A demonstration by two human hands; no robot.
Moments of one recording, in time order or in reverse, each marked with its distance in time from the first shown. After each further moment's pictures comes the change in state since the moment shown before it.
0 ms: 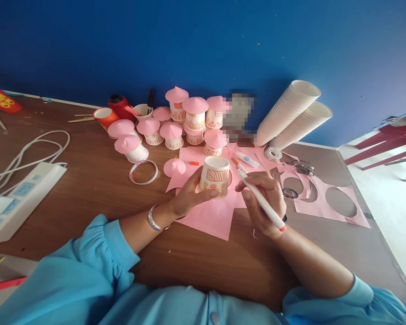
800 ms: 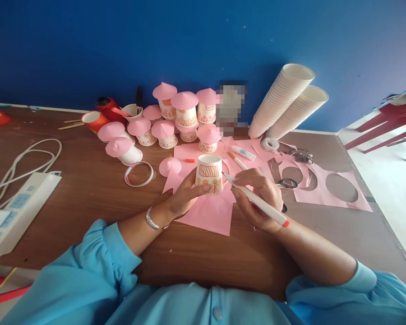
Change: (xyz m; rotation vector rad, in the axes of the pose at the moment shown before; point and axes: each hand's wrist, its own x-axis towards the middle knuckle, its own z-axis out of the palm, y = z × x) left_hand 0.002 -0.008 -0.005 -0.109 -0.012 -0.101; right_hand 0.011 -0.013 -0.005 -0.130 -0.076 -0.126
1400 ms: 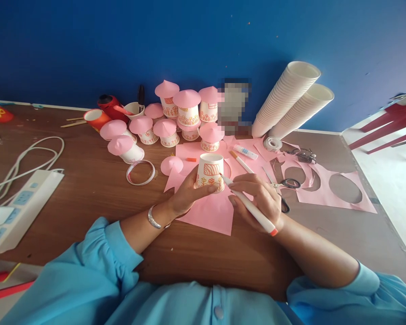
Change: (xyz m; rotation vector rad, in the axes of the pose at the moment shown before) left_hand 0.000 0.004 0.006 0.043 0.110 -0.035; right_hand 0.000 0.003 0.002 -0.094 -0.052 -0.170
